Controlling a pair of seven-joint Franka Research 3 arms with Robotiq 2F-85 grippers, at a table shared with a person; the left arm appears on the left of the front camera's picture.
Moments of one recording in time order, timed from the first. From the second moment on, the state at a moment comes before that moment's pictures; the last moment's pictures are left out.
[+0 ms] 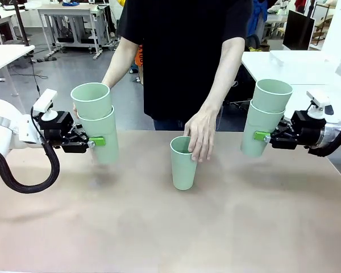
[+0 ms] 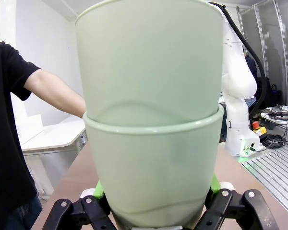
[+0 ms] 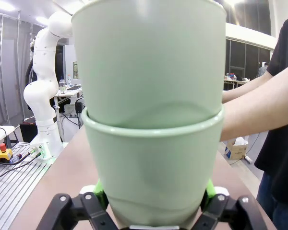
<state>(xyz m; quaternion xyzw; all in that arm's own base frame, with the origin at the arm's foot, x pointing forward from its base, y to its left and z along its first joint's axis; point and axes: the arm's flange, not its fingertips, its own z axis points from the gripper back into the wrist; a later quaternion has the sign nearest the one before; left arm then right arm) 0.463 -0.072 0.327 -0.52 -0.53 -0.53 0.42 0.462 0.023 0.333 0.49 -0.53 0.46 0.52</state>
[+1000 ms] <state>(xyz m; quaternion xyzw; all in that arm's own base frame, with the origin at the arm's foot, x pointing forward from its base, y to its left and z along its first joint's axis) 0.463 -0.072 0.327 -0.52 -0.53 -0.53 0.42 0.462 0.023 0.333 0.49 -0.53 0.46 0.52</state>
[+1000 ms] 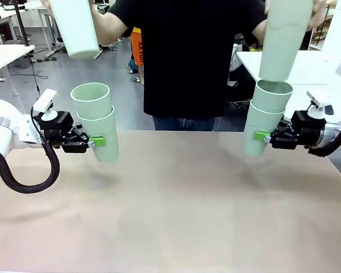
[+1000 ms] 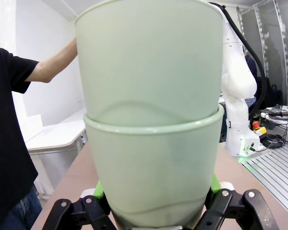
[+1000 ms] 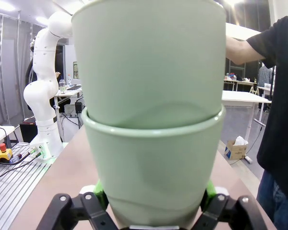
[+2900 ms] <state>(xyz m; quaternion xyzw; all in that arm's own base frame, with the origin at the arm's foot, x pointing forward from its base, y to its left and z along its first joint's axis) 0.463 -0.072 0.327 -0.52 -0.53 -0.53 0.42 0.462 0.023 0.333 0.49 -0.53 0.46 0.52</state>
